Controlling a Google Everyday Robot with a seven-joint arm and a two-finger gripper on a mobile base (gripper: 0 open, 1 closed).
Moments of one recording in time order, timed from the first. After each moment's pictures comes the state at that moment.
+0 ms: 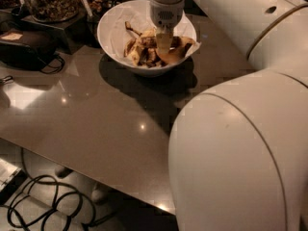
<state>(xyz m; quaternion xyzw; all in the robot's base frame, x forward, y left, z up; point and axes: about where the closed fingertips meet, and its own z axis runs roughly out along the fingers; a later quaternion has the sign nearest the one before) 0.684 -0.045 0.918 -0.67 0.74 -0.07 0.09</state>
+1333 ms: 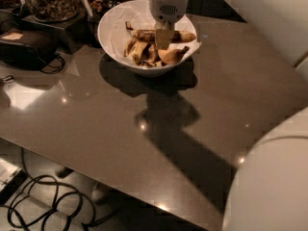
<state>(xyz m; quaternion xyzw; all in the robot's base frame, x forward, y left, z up) 0.641 -0.036 0.956 -0.68 0.72 -0.08 0.14</state>
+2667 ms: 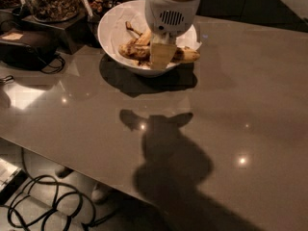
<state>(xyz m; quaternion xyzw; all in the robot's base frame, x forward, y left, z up) 0.514 -0.020 0.981 -0.69 0.71 -0.03 0.13</state>
